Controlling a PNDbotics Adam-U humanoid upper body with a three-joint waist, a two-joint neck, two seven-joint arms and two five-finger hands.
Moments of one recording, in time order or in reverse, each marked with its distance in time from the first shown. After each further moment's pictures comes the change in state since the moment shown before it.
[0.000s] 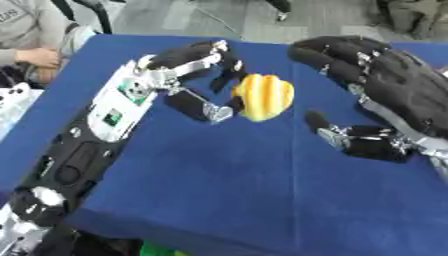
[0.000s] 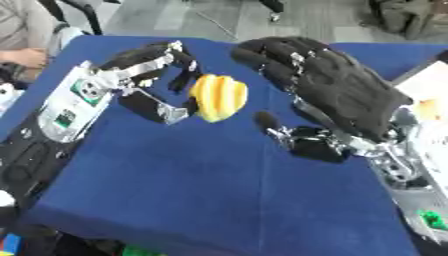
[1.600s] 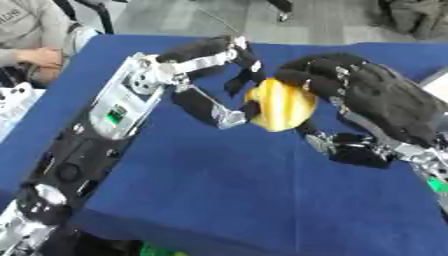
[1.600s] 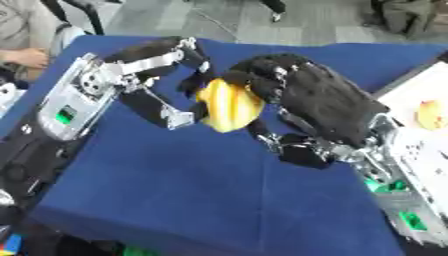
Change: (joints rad) left arm -0.023 -0.026 -0.026 -0.066 0.120 0.040 -0.098; right arm 0.000 0.018 0.037 0.044 0.011 -0.009 -0.038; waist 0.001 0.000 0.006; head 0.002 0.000
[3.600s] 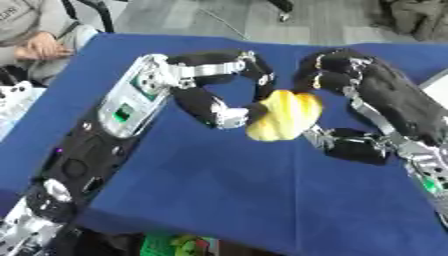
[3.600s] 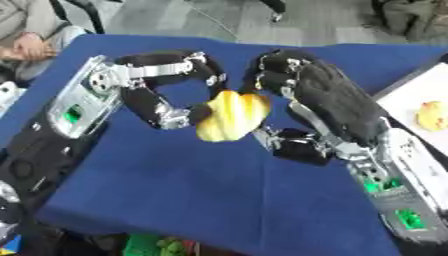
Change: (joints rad) left arm -0.011 -0.010 -0.011 0.036 0.163 0.025 -0.153; right arm 0.001 0.007 0.006 0.075 -0.137 -0.019 -0.185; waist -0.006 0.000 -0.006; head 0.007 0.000
